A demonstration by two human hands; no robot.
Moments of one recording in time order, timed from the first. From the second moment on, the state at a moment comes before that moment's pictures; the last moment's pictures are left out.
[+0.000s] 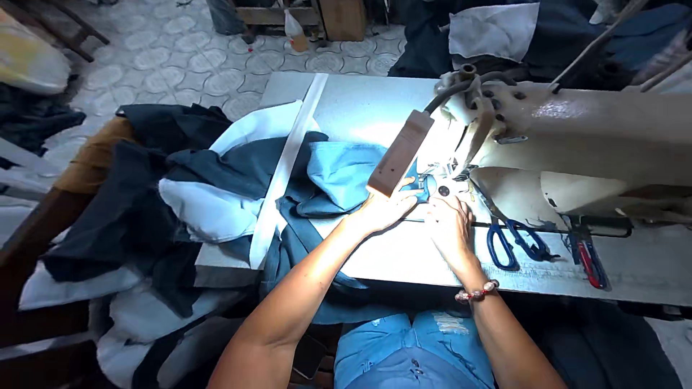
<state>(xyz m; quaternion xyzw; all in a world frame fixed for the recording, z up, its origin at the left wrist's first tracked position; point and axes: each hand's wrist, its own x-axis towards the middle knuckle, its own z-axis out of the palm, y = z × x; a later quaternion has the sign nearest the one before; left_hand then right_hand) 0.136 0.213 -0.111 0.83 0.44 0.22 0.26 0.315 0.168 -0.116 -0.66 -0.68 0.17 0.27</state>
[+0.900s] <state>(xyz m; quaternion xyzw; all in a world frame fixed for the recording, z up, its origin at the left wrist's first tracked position) 0.027 0.113 -0.078 0.77 0.52 0.35 -0.10 0.310 0.135 -0.122 -0.47 -0.57 0.37 0.56</state>
